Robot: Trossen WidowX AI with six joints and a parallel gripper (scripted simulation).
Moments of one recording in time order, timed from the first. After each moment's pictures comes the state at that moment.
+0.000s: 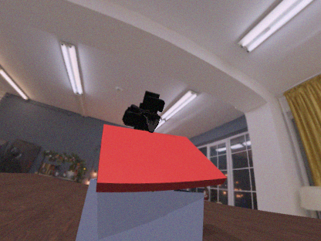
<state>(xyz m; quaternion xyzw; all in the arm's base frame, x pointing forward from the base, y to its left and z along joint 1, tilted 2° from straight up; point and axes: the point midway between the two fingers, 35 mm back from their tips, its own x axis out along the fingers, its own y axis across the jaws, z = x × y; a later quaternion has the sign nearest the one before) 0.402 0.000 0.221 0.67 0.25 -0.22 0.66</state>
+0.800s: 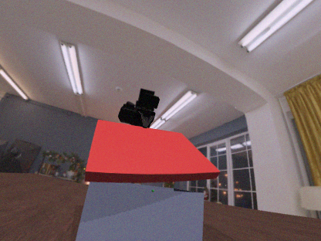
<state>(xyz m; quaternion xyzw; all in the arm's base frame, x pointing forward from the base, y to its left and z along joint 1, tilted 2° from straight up) 0.400 -0.017 0.230 0.67 0.25 -0.22 0.66</state>
